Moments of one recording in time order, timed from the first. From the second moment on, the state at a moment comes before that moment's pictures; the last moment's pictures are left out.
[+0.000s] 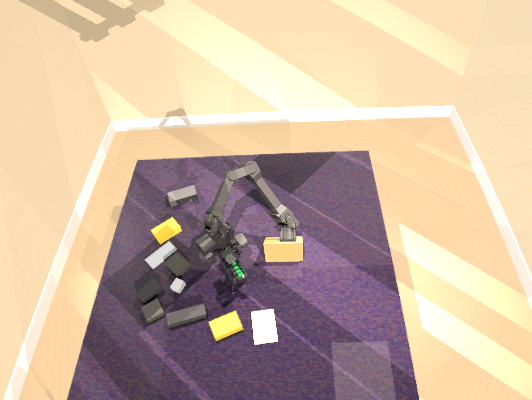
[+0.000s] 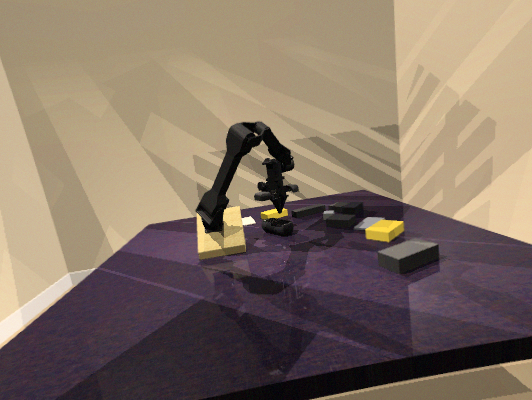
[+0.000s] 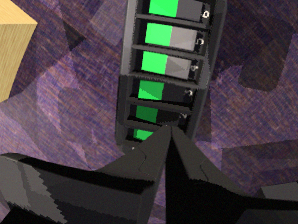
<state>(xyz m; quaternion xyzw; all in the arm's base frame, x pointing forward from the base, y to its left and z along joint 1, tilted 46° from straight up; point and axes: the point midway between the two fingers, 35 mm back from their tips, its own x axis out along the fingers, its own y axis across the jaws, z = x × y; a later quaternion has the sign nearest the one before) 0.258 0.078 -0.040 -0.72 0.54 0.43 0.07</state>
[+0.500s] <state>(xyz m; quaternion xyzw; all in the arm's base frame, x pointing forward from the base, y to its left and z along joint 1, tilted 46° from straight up) 0.269 0.066 -0.042 -0.72 0.54 0.43 0.09</state>
